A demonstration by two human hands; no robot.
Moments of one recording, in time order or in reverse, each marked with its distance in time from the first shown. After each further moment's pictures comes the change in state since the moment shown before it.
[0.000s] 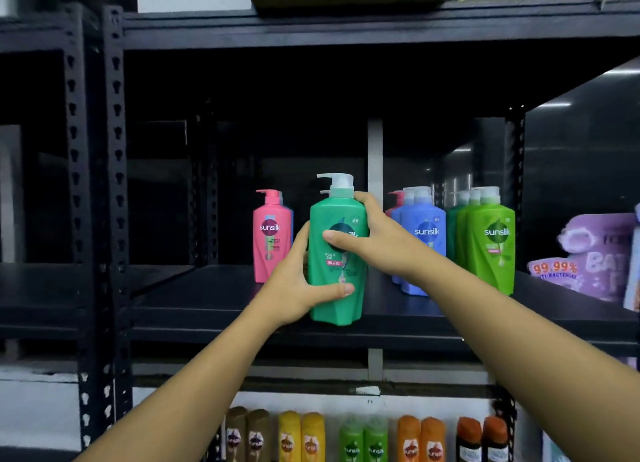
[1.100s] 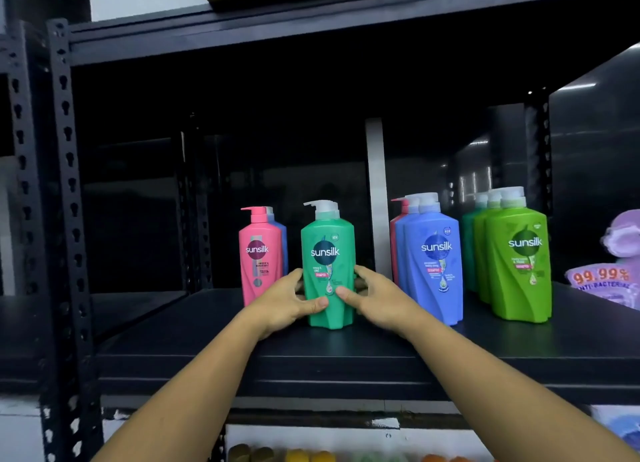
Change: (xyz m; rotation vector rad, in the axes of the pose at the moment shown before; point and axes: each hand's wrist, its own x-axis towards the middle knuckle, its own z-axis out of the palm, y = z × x) left_hand 0.080 -0.110 -0.023 0.026 -0.116 -0.440; right_hand 0.054 0.150 0.031 0.104 -0.072 0.181
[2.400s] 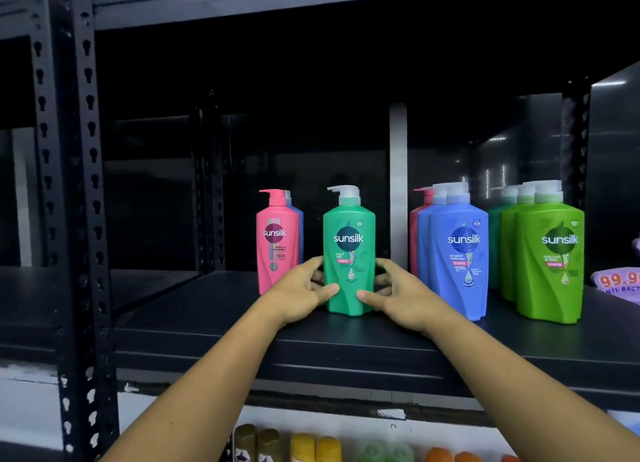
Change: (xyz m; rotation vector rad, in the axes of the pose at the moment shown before) left_hand -0.001 -0.010 0.001 0.166 0.100 0.028; right_hand 0.001 0.016 0.003 -0.089 0.010 -0.008
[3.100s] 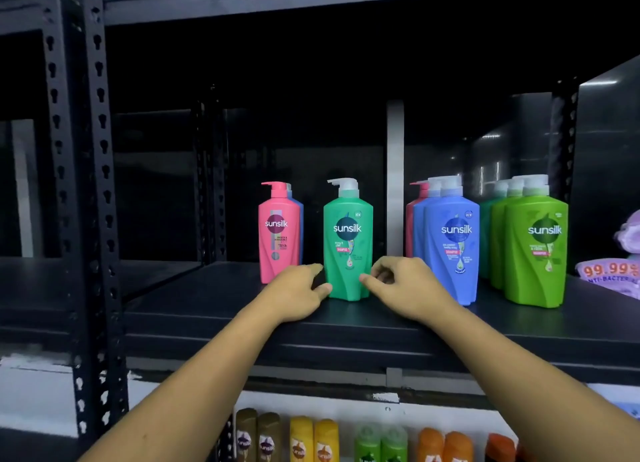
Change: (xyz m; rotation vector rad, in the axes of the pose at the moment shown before) left_hand -0.035 0.020 -0.004 0.630 0.006 -0.055; right_hand -0.032 -0.029 -0.007 -0.464 0.213 -0.038
